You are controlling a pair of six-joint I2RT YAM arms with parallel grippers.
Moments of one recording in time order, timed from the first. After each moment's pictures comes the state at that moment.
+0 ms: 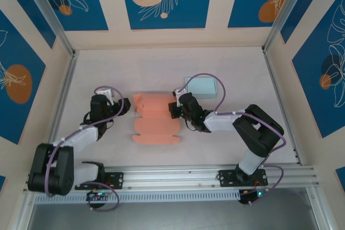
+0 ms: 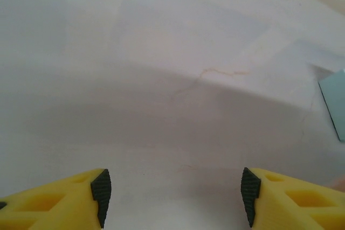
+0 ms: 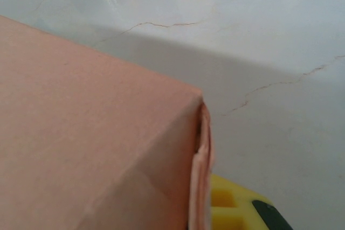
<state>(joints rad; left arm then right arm) -0.13 1.25 0.42 0.26 0.21 -0.44 0.76 1.67 0.73 0.38 0.08 0.37</state>
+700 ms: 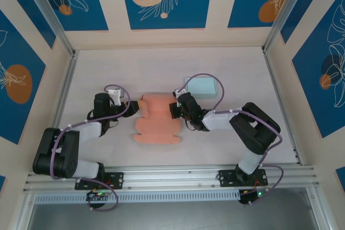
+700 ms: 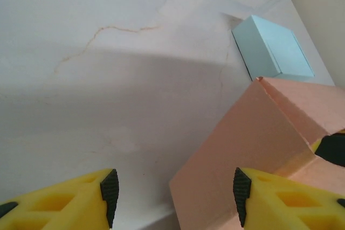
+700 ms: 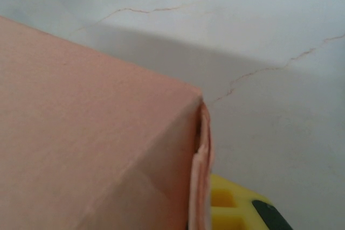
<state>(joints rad) -0.14 1.39 0.44 0.39 0.56 -0.41 0.76 1.72 0.75 0.34 0.10 0.39</state>
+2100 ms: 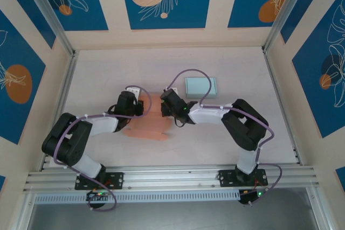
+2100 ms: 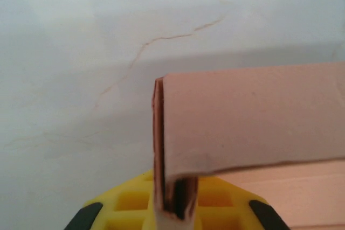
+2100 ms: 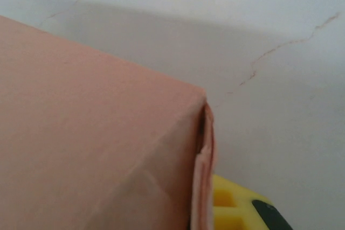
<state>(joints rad) -0.45 1.55 0.59 0.29 -0.11 -0.21 0.87 1.84 1.08 -0.10 0.26 0.59</state>
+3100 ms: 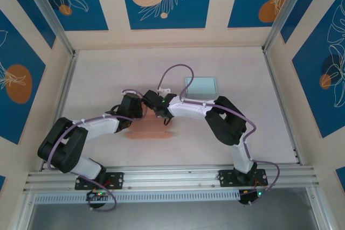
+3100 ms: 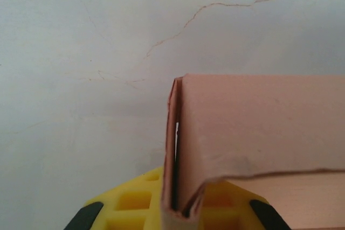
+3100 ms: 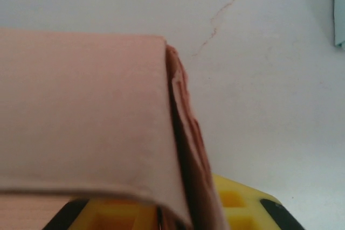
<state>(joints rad) -0.50 1.48 0.62 0.05 -0.30 -0.42 0.95 2.05 1.46 -0.66 0.49 0.81</state>
